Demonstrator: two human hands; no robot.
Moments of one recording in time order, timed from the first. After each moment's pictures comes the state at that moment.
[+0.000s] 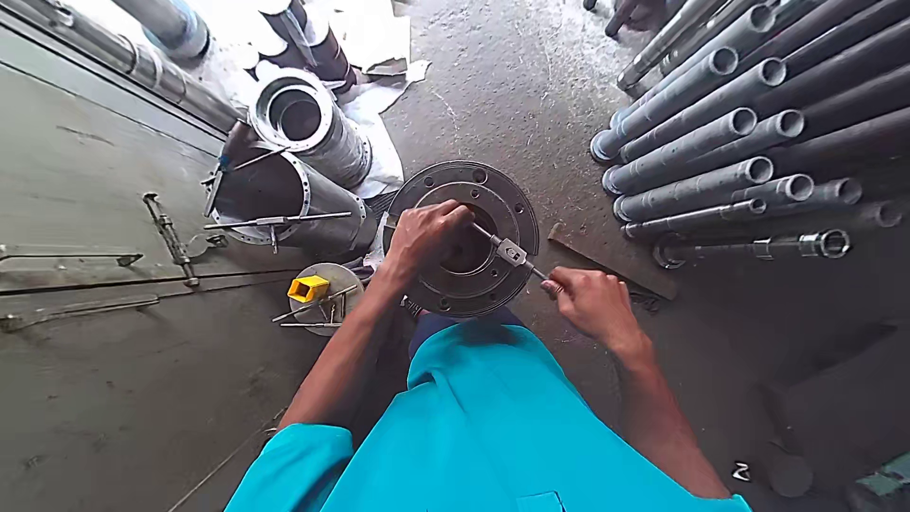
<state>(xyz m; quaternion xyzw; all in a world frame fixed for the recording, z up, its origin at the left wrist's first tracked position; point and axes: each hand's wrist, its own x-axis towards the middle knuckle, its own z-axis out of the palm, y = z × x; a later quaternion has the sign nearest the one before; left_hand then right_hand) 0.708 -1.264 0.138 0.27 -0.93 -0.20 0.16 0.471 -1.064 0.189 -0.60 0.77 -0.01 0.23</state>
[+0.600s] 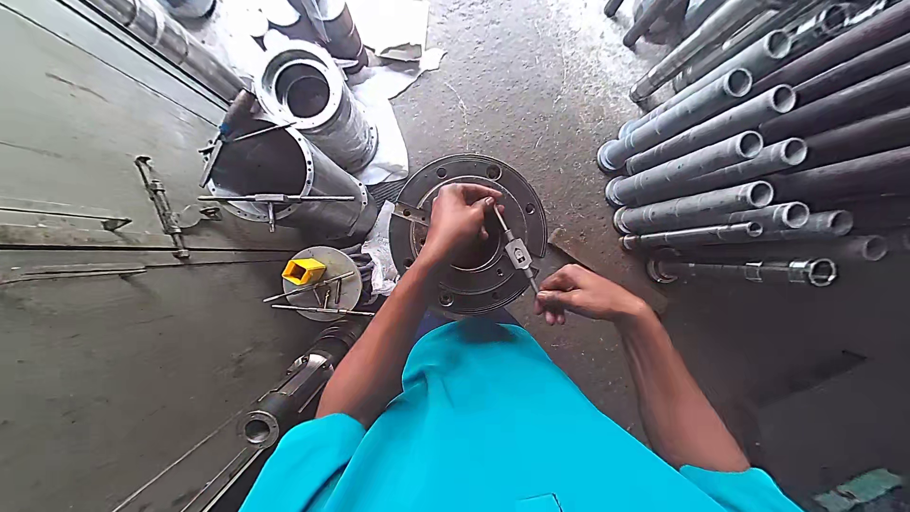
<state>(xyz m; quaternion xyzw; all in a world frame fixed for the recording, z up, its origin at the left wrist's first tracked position) 0.661 -1.259 0.150 0.51 -0.56 -0.63 0.18 0.441 -1.100 0.171 -0.49 0.54 -0.09 0.68</state>
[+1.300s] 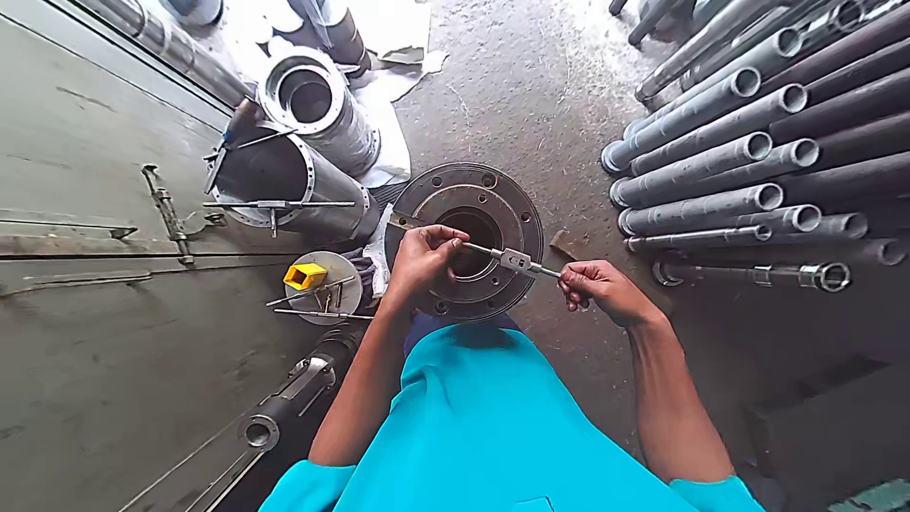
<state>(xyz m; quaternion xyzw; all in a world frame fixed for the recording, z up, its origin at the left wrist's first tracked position) 0.716 -1.230 0.146 0.51 -0.52 -0.66 0.18 0.408 -1.091 0.159 -0.39 0.59 -0.27 0.65</state>
